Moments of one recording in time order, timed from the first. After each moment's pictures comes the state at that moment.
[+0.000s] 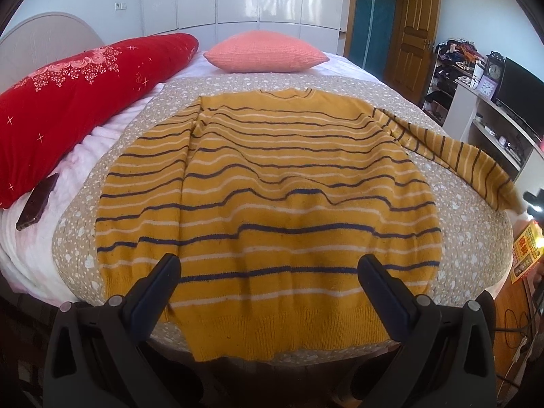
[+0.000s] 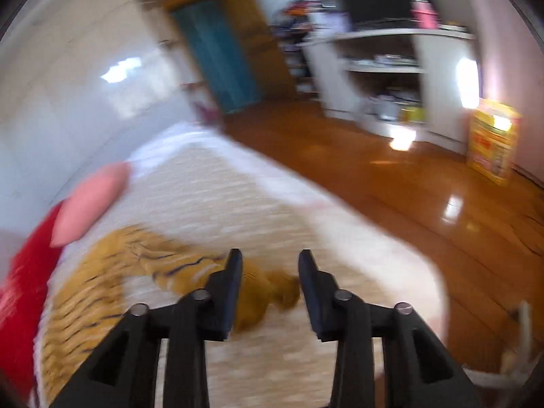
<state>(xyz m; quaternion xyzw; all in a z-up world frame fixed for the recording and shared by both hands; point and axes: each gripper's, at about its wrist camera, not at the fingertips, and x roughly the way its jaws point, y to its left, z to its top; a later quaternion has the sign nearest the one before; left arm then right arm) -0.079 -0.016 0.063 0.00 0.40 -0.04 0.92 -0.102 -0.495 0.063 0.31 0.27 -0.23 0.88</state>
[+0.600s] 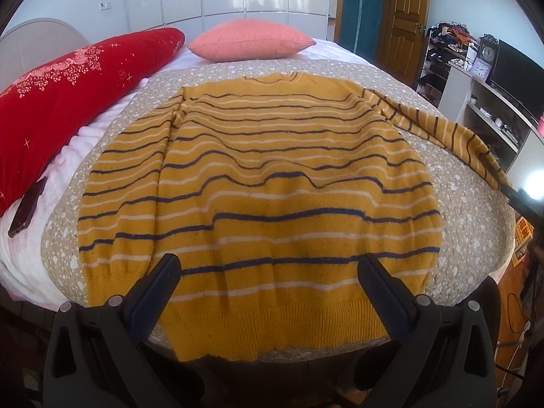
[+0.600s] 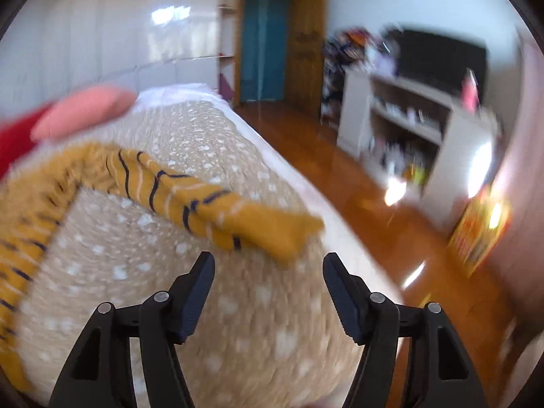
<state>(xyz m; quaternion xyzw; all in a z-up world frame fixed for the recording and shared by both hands) -0.072 -0.037 0.046 0.02 0.42 -0.06 0.90 -0.055 -0.436 0.025 -0.01 0.33 -0.21 0.92</state>
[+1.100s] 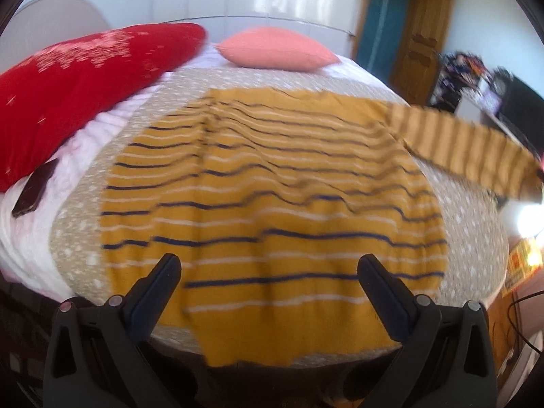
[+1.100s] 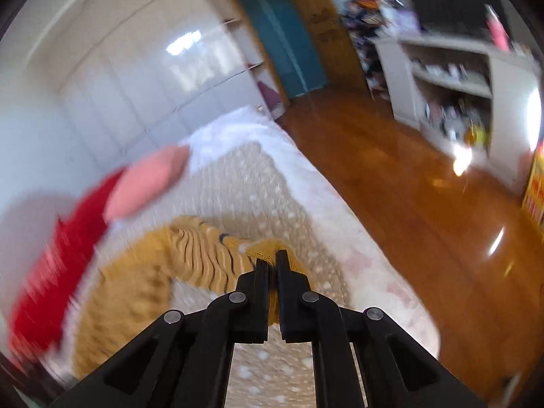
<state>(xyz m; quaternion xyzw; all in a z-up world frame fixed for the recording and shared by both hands) -0.070 0.024 0.065 -0.05 0.40 -0.03 0.91 -0.060 -0.556 0.154 0.31 0.29 -0.06 0.90</state>
